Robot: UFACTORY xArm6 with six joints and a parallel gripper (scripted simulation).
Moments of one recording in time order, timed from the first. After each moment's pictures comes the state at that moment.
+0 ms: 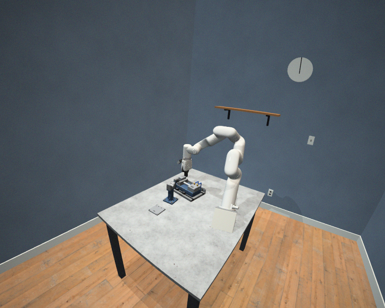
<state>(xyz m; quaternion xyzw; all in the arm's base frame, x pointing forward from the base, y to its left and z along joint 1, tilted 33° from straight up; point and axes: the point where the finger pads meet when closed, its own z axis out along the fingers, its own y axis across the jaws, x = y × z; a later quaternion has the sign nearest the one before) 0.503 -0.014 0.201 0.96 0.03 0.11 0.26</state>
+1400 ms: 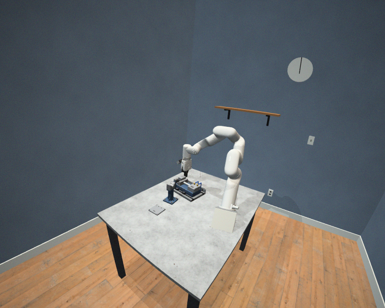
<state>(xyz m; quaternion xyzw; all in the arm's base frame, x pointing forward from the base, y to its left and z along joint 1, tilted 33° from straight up) 0.503 -0.011 0.199 0.96 0.03 0.11 0.26</state>
